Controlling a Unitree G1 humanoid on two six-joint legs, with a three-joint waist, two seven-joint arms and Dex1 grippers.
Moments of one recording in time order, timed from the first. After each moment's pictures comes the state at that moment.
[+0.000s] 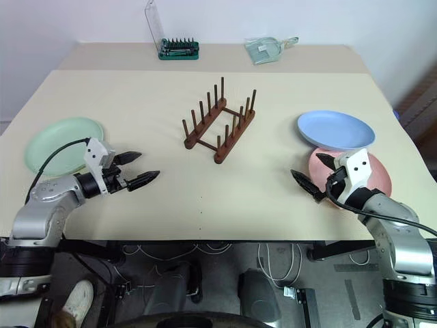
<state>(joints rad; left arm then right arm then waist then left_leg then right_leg) -0.24 0.62 0.15 -0.02 -0.36 0.41 -0.90 -0.01 -0.65 -0.32 -0.18 0.43 0.34 0.72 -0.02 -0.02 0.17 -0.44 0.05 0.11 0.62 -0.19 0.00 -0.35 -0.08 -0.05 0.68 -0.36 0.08</state>
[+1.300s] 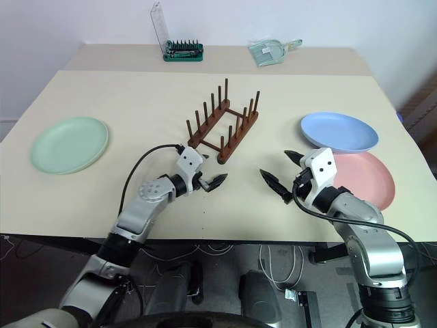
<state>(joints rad) -0.40 0.14 -0.26 0.14 -0.02 0.31 -0.47 -0.03 -0.56 -0.16 -0.39 0.44 0.41 0.61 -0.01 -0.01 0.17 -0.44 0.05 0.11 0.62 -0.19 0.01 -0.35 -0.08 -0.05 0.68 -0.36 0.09</state>
